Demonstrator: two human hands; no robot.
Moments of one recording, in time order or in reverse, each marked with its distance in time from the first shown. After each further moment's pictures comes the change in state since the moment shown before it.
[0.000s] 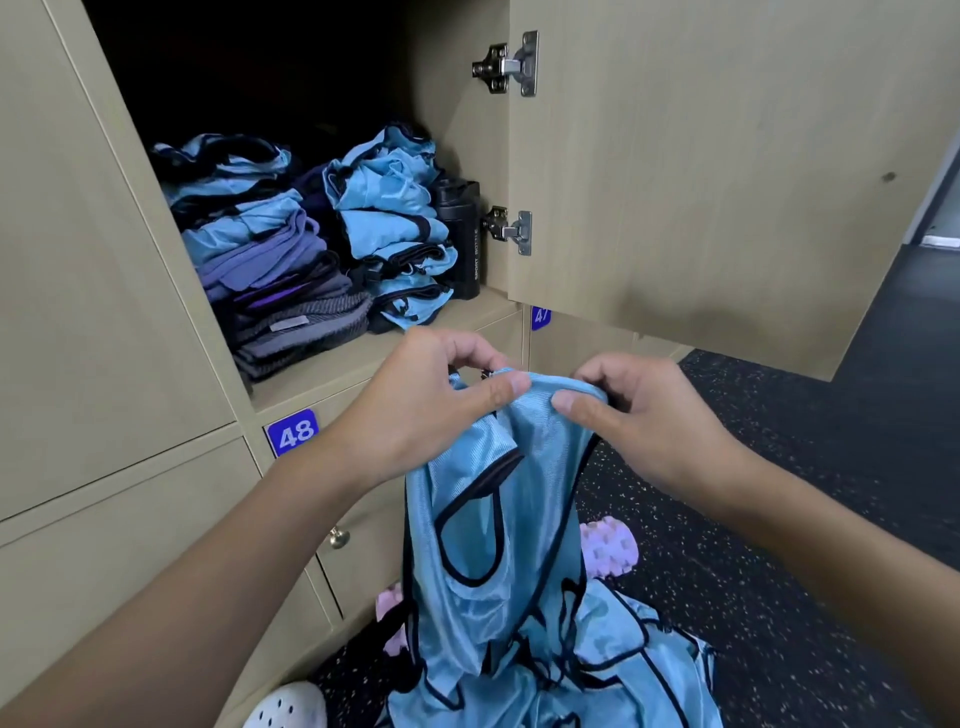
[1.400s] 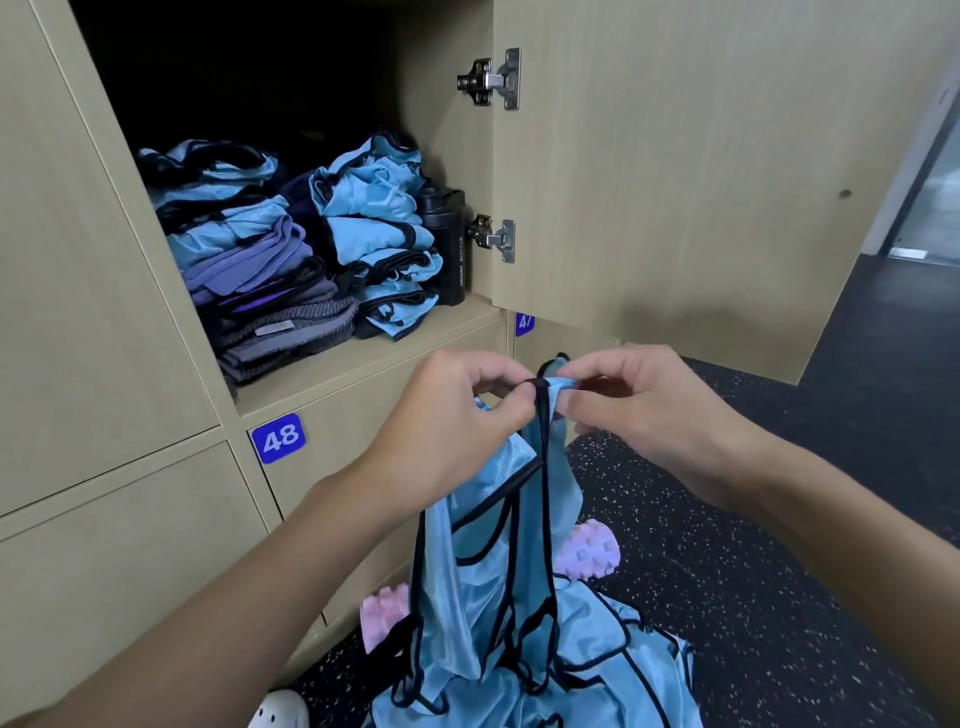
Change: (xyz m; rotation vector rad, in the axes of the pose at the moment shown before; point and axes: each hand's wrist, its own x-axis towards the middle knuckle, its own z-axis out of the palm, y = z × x) left_hand -0.008 0.010 0.029 -0.134 0.024 0.079; right_hand -0.012 -0.028 -0.020 0.136 -0.076 0.126
